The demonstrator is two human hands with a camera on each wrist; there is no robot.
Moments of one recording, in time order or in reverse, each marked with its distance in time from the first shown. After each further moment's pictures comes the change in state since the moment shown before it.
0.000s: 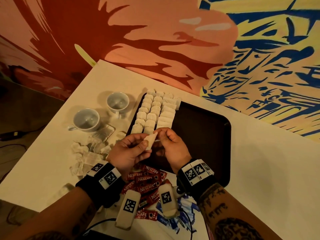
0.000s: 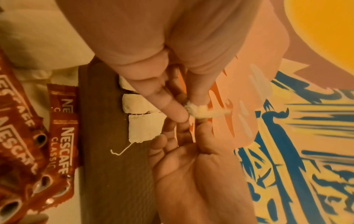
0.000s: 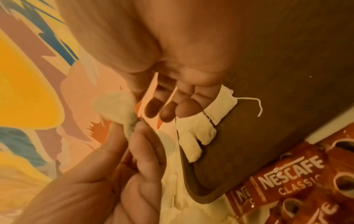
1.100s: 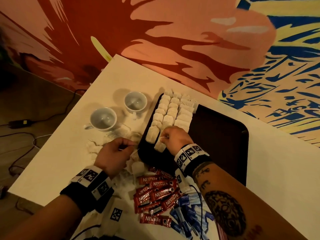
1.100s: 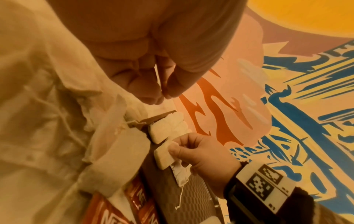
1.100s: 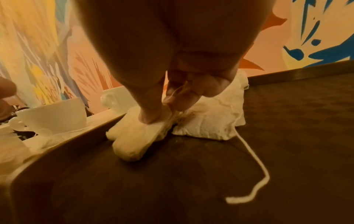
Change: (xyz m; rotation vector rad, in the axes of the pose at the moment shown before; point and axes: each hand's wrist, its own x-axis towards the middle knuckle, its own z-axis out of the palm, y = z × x) left_hand 0.007 0.027 -0.084 0.642 0.260 0.001; right_hand 0.083 0.005 0.017 -1.244 -0.145 -0.033
